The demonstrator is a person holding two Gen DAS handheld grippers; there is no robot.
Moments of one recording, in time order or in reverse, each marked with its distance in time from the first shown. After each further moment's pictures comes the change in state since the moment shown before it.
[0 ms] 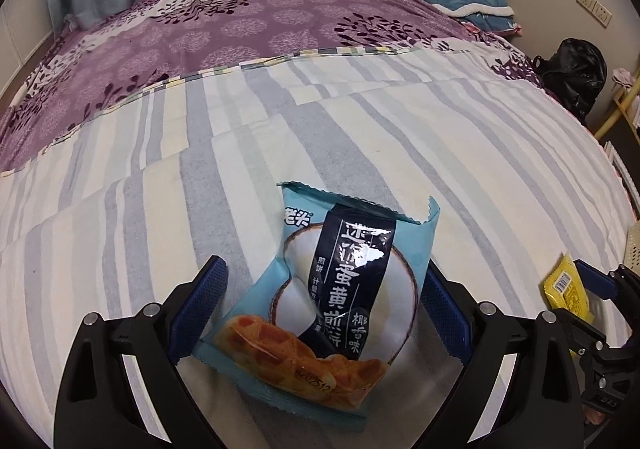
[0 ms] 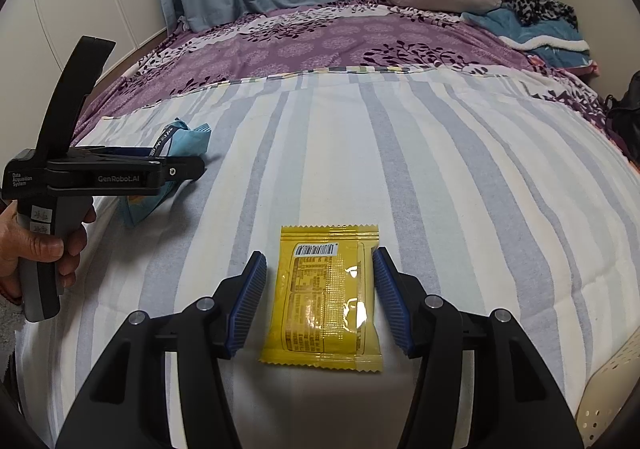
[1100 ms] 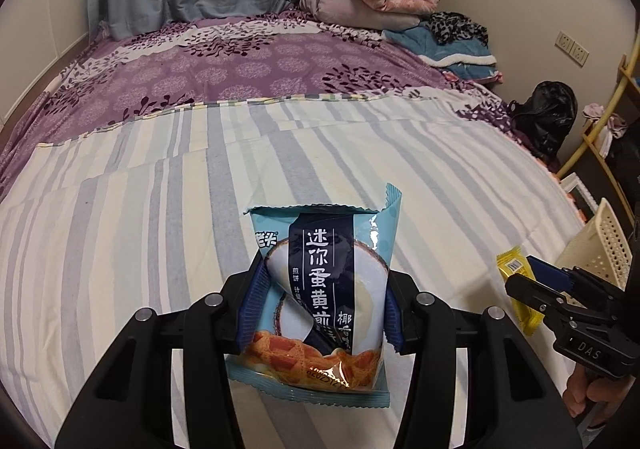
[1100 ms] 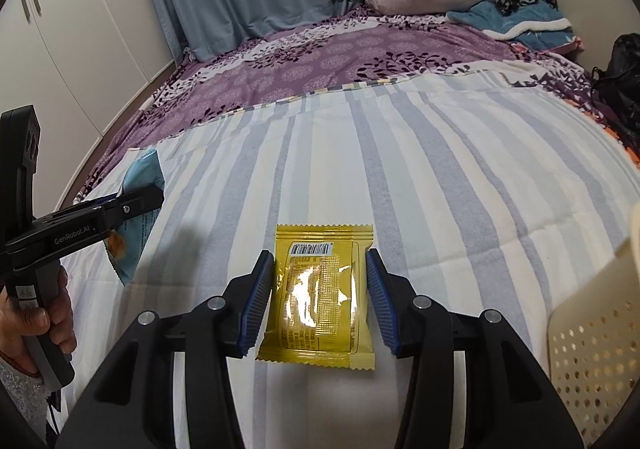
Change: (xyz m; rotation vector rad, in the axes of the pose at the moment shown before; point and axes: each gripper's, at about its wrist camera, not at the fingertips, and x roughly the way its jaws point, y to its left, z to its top) left arm -0.128 -0.043 -0.060 -0.093 -0.167 -0.029; right arm -0.090 -0.023 -0.024 0.106 -0.061 0.081
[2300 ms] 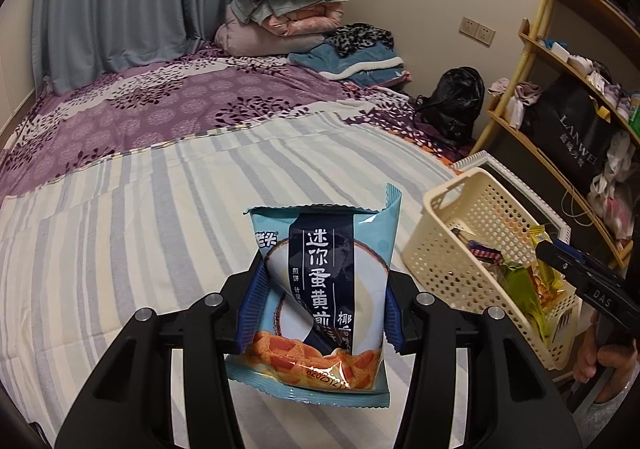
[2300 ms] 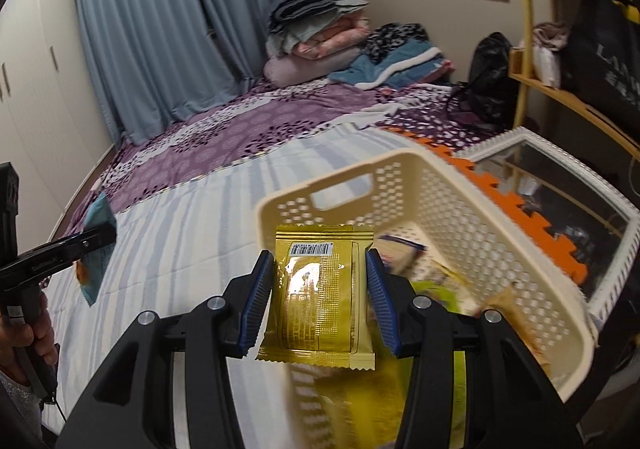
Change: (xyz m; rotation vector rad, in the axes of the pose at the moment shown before) left arm -0.094 -0.163 -0.030 0.163 -0.076 -0.179; right arm -0.214 -0.147 -0.070 0.209 -0.232 -0.247
